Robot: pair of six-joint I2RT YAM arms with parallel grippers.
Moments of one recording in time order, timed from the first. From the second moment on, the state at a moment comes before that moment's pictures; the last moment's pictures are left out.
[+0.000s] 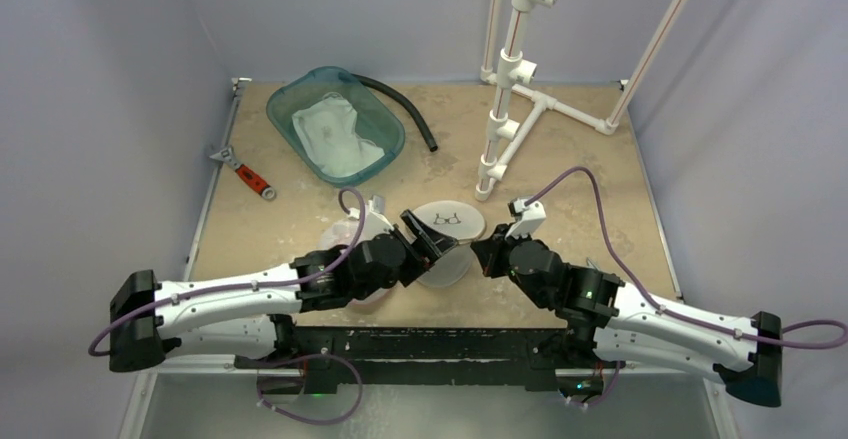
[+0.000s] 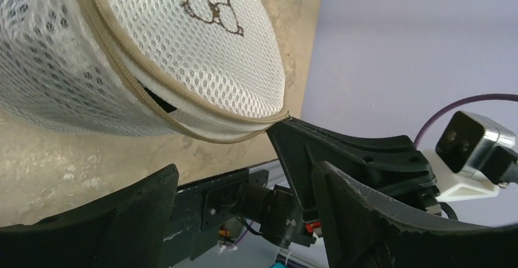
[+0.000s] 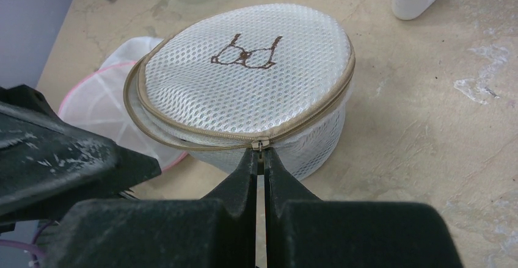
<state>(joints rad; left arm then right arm) -1.18 1.03 0.73 -0.19 -0.41 -1.53 1.15 0.71 0.55 -0.31 0.56 0.71</state>
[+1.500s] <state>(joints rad) -1.22 1.28 0.83 -0.11 -0.51 -1.65 1.15 0.68 0.54 -0.31 0.55 0.70</state>
